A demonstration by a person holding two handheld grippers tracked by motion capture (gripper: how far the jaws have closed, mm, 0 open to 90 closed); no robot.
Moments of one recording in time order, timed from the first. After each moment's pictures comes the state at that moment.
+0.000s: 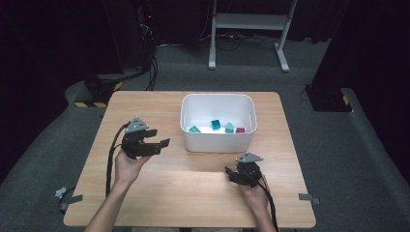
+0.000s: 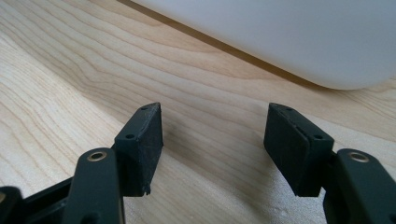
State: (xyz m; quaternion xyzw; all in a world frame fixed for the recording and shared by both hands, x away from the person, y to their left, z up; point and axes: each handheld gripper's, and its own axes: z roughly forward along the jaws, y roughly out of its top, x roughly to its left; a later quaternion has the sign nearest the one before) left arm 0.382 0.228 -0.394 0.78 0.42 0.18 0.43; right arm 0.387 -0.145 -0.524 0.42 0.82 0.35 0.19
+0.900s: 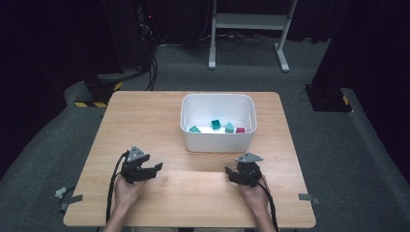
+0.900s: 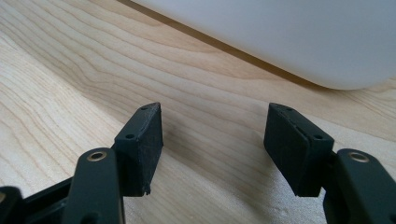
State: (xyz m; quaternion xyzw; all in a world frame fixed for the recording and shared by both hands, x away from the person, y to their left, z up) left arm 0.360 0.246 -0.499 0.78 0.46 0.20 0.37; right arm 0.387 -0.145 -0.524 0.42 0.82 0.35 0.19
